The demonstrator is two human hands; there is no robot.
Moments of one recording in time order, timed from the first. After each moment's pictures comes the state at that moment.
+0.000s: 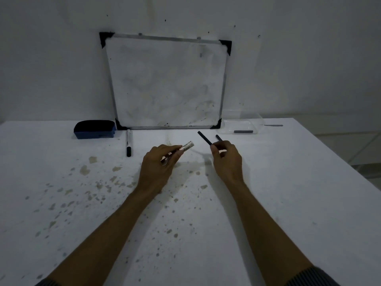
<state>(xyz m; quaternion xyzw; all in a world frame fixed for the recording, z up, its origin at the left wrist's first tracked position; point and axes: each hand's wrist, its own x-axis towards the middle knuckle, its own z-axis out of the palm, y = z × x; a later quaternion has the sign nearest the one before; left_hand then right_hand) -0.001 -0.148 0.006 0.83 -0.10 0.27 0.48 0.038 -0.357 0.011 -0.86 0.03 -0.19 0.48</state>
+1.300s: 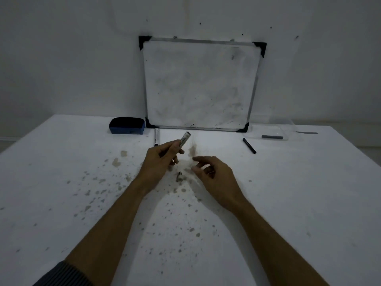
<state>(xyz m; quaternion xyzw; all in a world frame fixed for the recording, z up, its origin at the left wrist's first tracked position) -0.016 -0.092 0.027 0.75 0.00 0.15 0.65 -0.014 -0.291 0.013 -0.83 -0.20 -0.06 0.51</state>
